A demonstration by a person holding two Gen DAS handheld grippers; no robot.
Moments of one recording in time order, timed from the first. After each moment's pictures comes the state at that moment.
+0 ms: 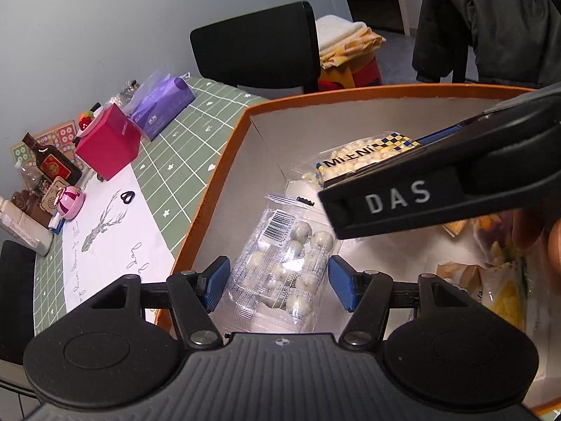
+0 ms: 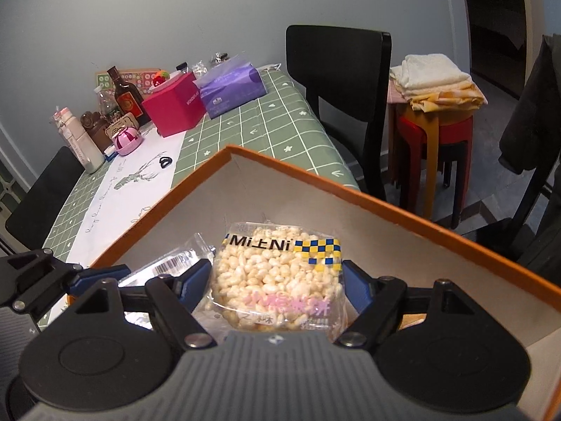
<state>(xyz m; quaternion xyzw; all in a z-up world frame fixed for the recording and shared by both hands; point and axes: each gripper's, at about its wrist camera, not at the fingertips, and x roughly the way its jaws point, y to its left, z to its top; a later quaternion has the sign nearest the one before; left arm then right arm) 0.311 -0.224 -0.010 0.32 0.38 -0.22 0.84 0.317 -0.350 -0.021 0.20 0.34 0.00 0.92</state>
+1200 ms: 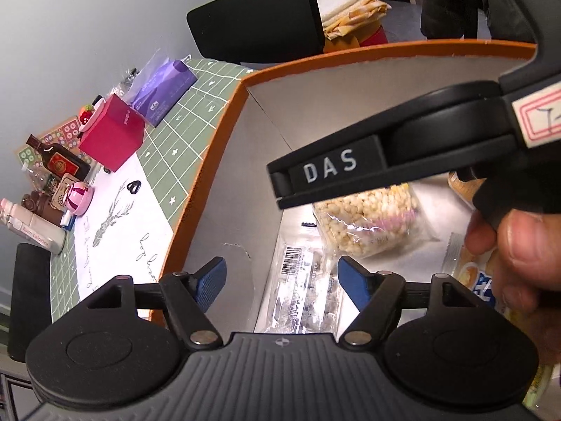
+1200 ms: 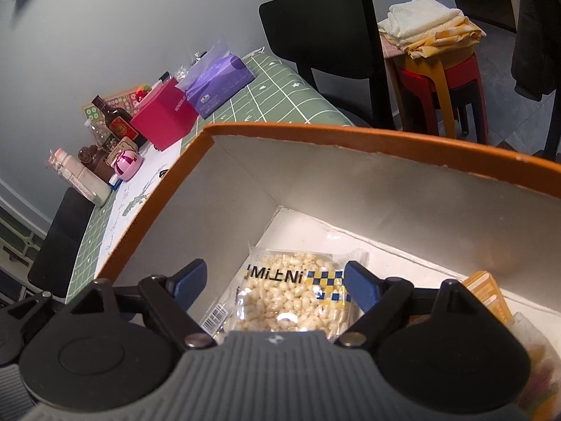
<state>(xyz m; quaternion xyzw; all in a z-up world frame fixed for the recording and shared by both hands) 0.318 -0.233 -0.021 0.36 0.39 -0.19 0.82 0.345 -0.354 -0.056 0.32 0.33 0.01 0.89</state>
